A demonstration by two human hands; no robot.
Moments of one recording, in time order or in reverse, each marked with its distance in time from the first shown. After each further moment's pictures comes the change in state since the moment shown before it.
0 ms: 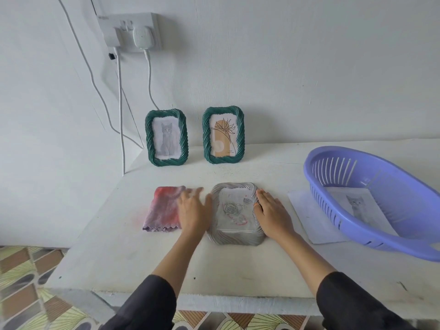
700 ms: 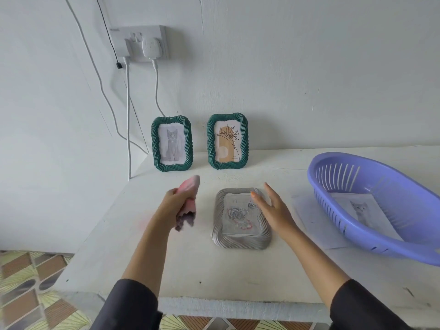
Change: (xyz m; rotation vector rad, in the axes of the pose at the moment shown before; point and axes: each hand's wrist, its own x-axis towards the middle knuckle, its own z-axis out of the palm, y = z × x) left_hand 0.025 -0.012 -0.074 -0.643 -0.452 -0.309; right_hand -0.012 -0.032 -0.033 0.724 0.047 0.098
